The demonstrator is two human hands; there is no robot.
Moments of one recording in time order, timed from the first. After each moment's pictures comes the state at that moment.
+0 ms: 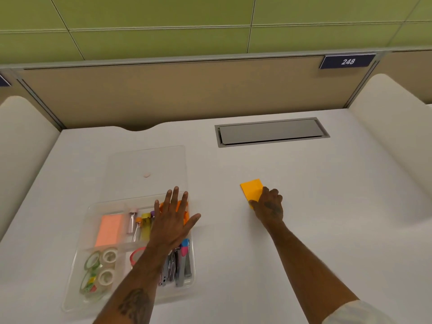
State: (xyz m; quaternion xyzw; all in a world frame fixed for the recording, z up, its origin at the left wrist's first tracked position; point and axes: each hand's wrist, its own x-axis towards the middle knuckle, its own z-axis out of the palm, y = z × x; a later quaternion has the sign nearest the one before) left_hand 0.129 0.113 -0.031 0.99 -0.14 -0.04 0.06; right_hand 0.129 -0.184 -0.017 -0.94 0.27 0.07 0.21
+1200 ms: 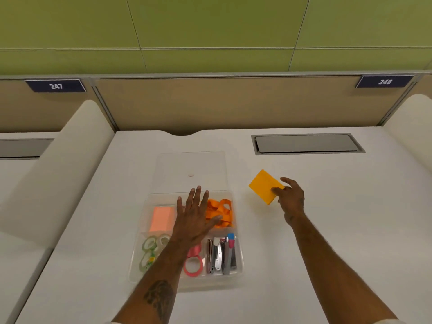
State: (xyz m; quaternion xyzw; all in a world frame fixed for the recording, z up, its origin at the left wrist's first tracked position) left_hand 0.113 0.191 -0.007 0.99 -0.13 -0.02 0.05; right_hand 0.138 -0.103 0.036 -0.73 0.30 -0.08 0.61
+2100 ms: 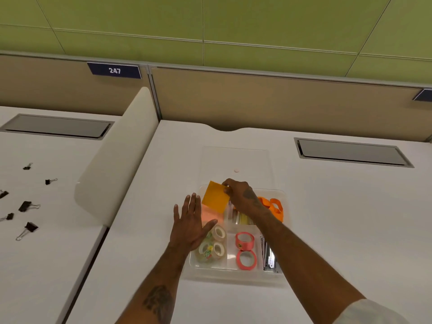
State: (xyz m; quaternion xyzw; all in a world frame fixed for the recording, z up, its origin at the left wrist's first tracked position) left_hand 0.085 0.358 -0.035 0.99 -0.04 -0.05 0.10; right_hand 0.161 0.169 0.046 -0.94 -0.10 0.10 0.32
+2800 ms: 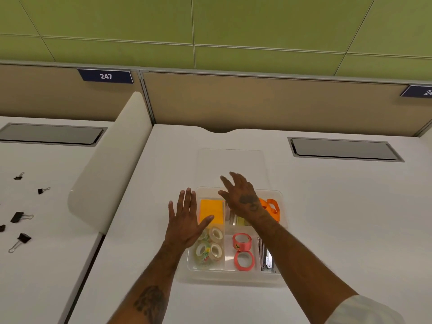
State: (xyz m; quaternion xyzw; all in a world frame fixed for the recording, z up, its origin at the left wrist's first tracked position) left_hand 0.099 0.363 -0.023 0.99 -0.05 -0.03 0.11; right_hand 0.157 0.160 0.031 -0.99 -0.15 0.01 0.09
